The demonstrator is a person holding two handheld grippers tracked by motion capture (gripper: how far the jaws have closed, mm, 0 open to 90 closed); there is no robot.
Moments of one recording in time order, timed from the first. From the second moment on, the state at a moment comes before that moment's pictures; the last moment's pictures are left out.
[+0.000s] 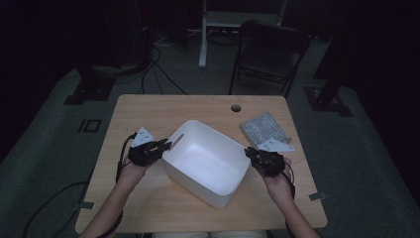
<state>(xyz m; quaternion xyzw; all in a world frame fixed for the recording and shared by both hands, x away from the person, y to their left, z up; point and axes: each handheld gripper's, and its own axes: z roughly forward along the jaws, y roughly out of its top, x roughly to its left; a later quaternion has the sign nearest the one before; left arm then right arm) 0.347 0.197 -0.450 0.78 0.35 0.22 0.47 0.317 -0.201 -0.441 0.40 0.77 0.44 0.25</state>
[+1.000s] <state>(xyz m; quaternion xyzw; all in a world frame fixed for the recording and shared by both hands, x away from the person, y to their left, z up) 0.323 0.195 -0.448 0.74 0.42 0.23 0.46 0.370 -0.194 -0.440 0.38 0.77 0.45 0.24</state>
